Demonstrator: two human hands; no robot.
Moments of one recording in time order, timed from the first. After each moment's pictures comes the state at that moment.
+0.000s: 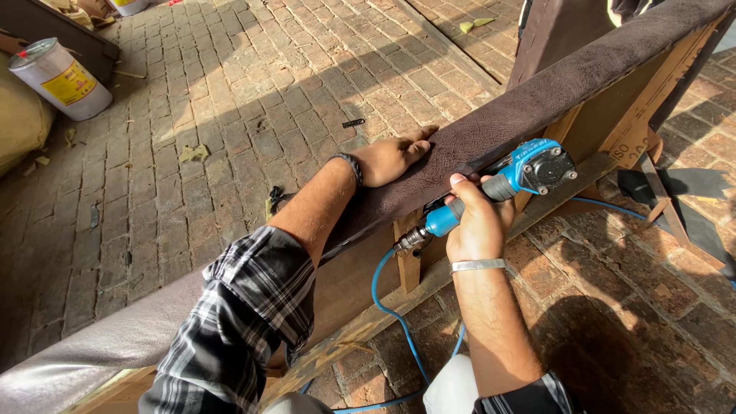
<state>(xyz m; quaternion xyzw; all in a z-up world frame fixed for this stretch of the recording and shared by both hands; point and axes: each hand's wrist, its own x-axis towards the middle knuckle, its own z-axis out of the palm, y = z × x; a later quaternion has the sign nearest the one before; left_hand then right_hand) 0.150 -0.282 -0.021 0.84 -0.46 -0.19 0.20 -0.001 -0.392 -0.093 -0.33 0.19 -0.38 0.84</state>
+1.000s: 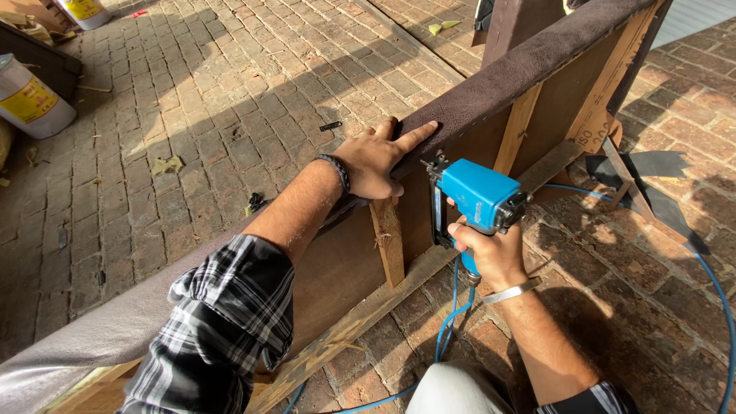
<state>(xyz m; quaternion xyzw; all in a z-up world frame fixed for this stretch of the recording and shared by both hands) 0.089 -0.288 0.016 0.88 -0.47 -0.12 -0.05 -0.080 -0.438 -0.129 -0.65 0.09 -0.27 0.71</state>
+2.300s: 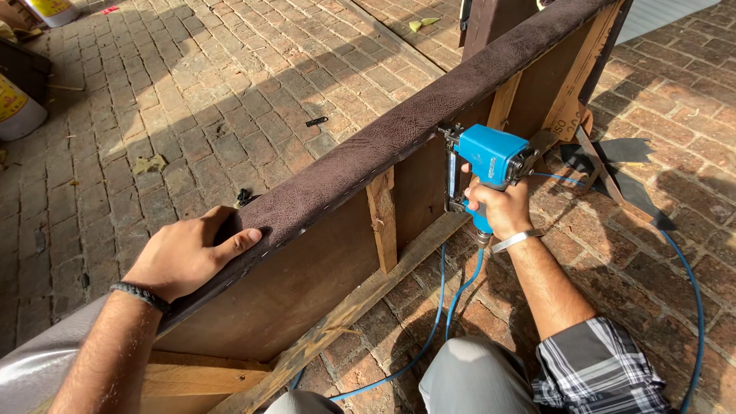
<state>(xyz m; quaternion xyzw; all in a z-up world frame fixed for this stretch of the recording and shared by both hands) 0.027 -0.040 0.017 0.98 -0.19 -0.09 0.07 -0.073 -0.483 -0.135 -0.63 0.07 -0.29 0.71</state>
